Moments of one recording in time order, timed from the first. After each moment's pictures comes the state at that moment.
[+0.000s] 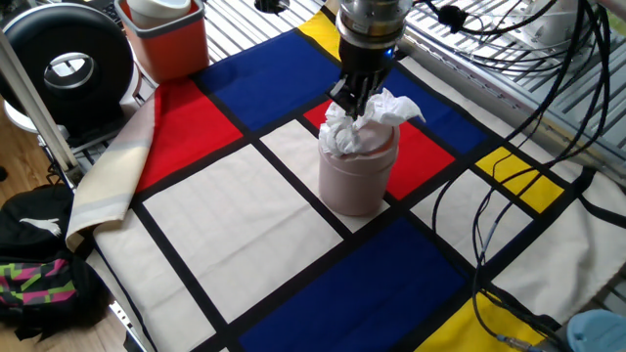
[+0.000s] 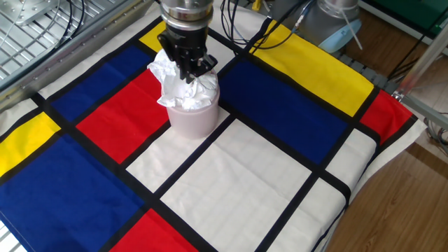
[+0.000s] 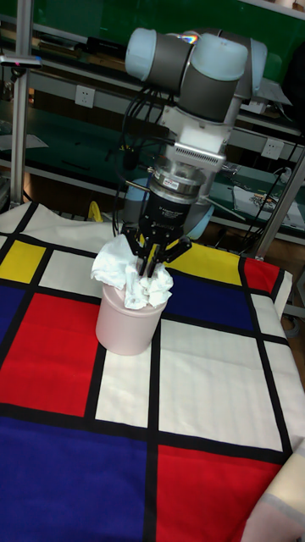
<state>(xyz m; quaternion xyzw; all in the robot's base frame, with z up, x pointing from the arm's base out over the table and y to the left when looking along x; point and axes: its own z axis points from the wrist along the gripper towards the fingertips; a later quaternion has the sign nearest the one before) 0.468 0.001 0.188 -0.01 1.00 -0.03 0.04</state>
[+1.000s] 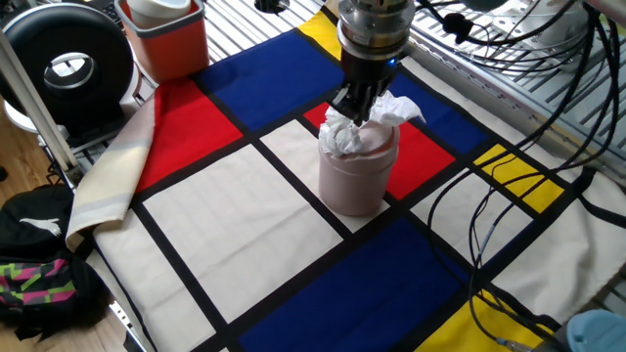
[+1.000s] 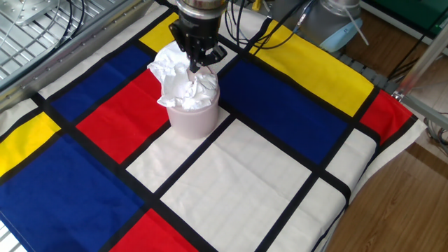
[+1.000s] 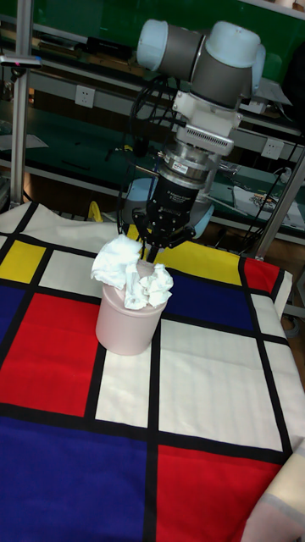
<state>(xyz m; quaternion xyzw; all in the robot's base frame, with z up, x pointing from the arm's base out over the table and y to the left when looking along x) 0.448 0.002 0.206 0.00 1.00 -0.04 0.04</state>
